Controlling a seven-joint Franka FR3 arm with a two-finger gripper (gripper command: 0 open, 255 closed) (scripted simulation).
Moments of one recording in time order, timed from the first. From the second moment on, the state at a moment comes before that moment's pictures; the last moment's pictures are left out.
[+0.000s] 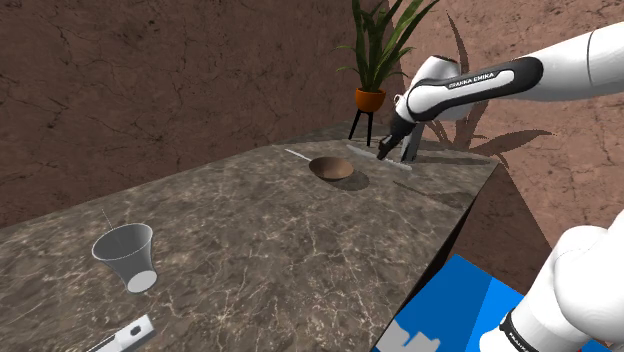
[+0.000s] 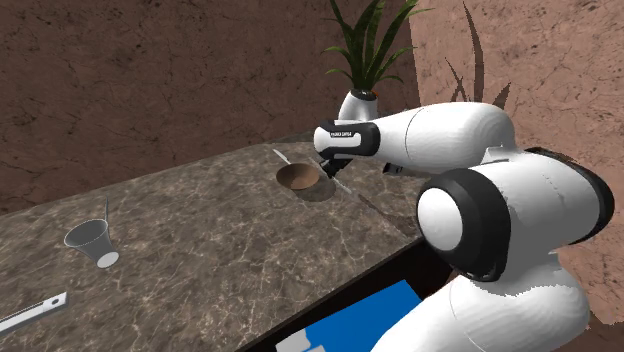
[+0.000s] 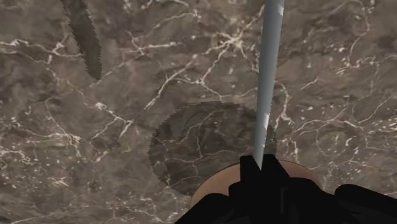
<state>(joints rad) 0.15 -0.21 -0.34 -2.26 0.06 2.38 -0.35</state>
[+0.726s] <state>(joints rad) 0.19 0.19 -0.30 -1.77 0.18 2.28 -0.31</state>
